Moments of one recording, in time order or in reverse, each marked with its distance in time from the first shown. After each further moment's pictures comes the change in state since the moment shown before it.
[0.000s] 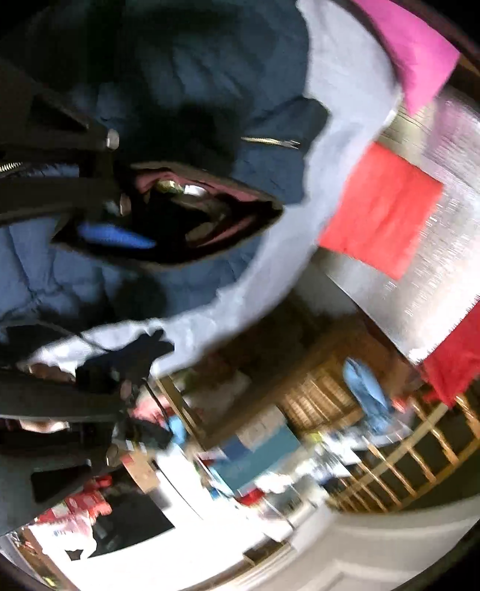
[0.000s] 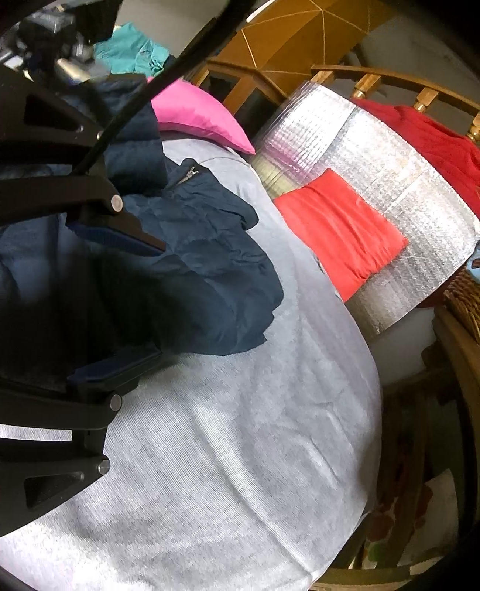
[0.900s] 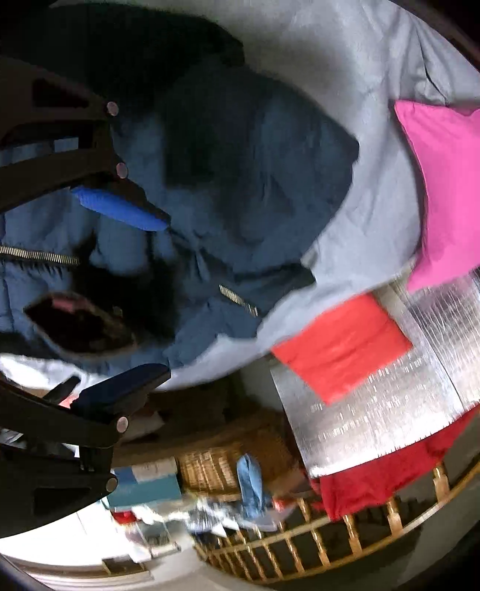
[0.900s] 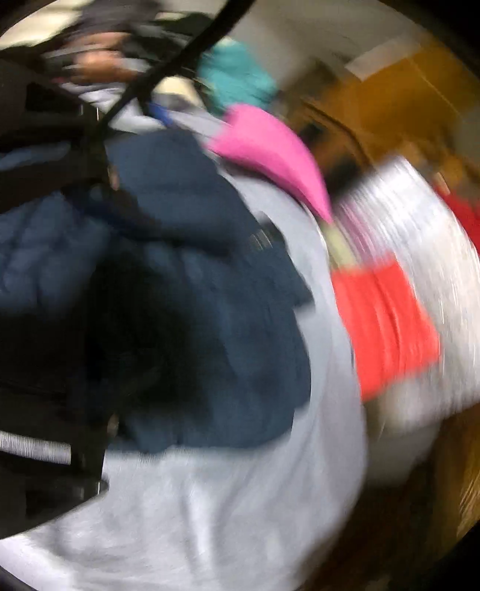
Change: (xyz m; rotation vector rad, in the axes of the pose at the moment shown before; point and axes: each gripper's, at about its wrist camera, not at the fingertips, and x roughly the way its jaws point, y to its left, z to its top) left arm -0.062 0.140 0.018 -0.472 -0.086 0.216; right arm 0.002 0.076 -0.035 -0.440 0.146 0.152
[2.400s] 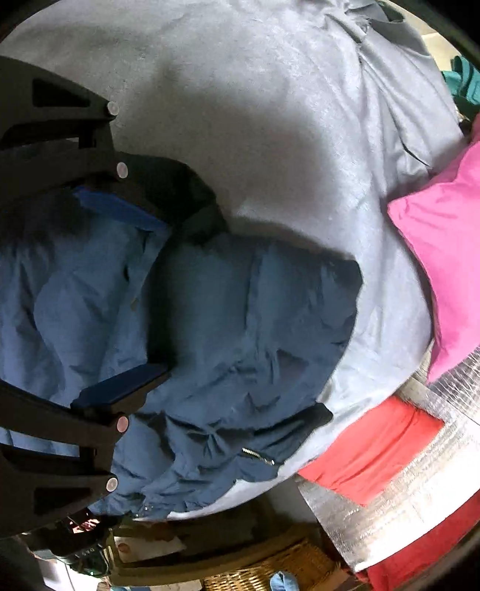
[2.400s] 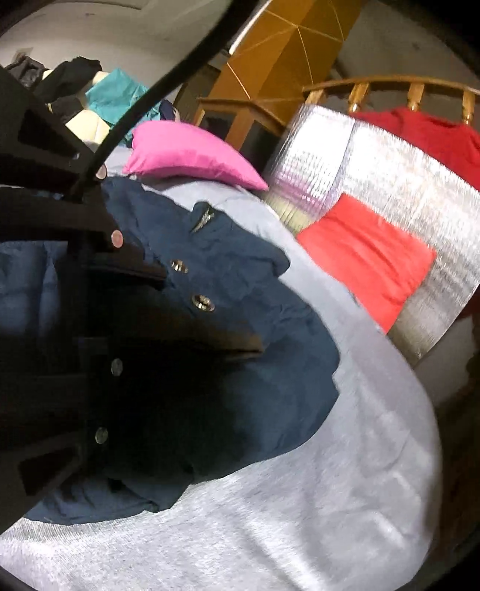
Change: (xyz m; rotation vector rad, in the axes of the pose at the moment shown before) left arm -0.007 0.059 0.004 0.118 0.023 0.481; right arm 0.039 -0.064 0.007 0.530 -0.094 0.085
